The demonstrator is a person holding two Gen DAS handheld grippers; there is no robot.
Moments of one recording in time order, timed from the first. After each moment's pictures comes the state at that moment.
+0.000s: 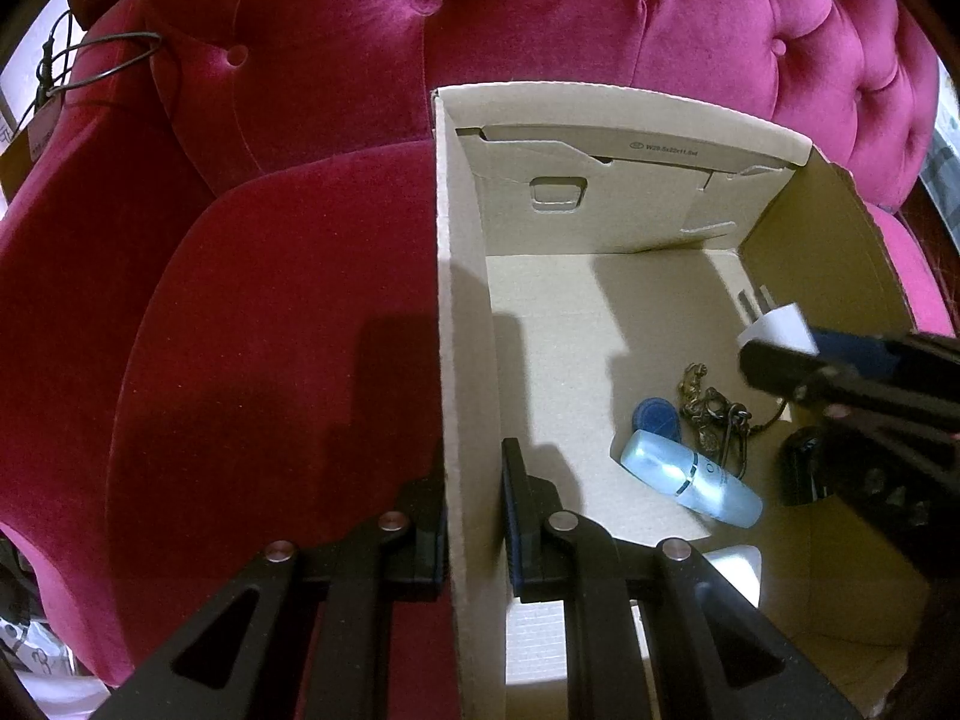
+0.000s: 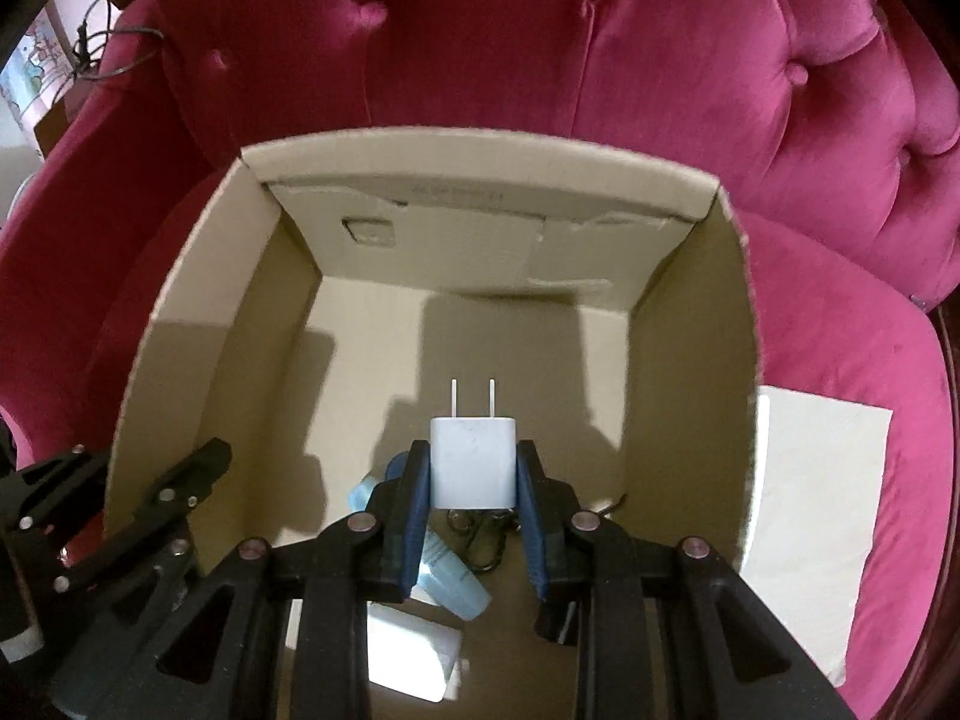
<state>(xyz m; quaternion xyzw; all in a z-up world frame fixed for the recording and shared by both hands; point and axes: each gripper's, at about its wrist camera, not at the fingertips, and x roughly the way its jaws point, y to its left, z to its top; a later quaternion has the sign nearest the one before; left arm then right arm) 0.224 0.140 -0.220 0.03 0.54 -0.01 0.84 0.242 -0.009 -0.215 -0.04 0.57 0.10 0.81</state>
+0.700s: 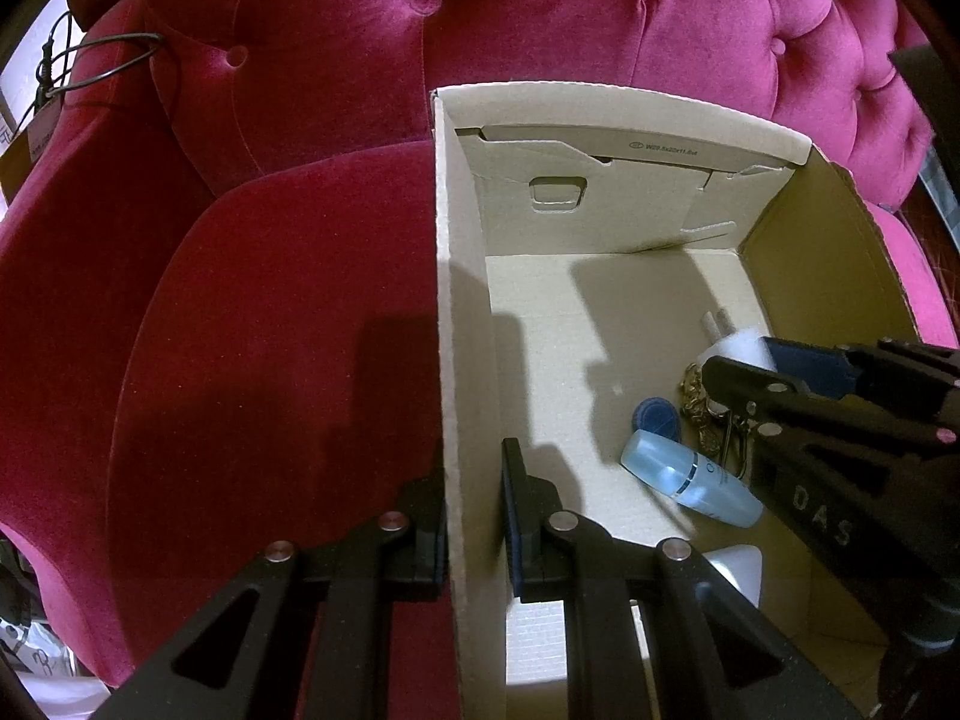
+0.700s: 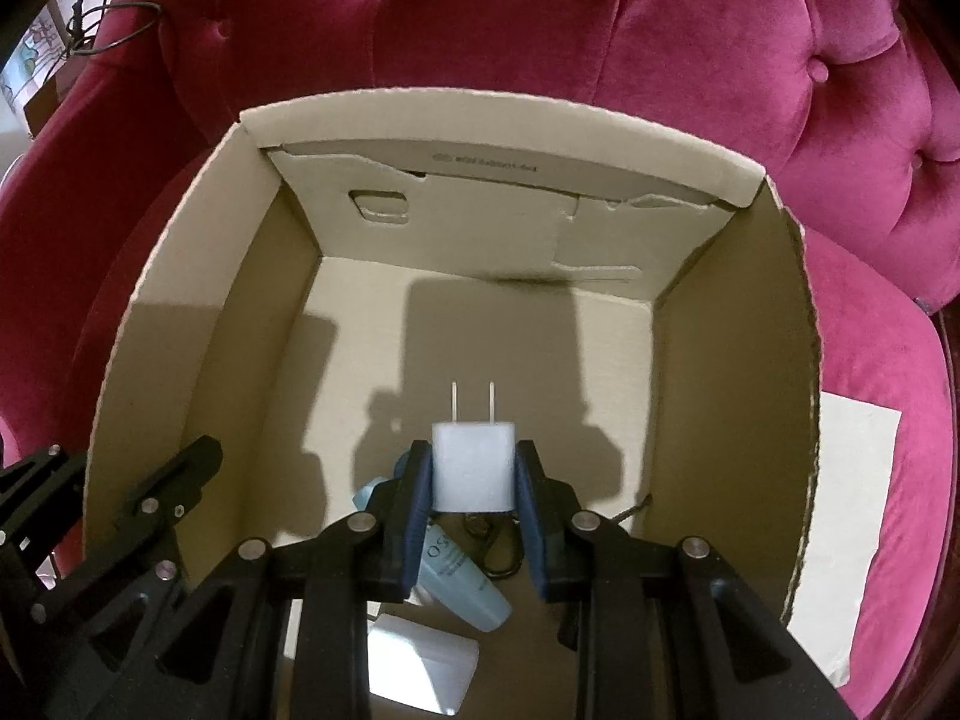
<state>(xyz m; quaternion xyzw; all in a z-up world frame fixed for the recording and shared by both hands) 0.224 0.138 -0.219 0.04 0.54 -0.01 0.84 0.244 0.007 -0.227 -0.06 0.58 0.10 0.80</state>
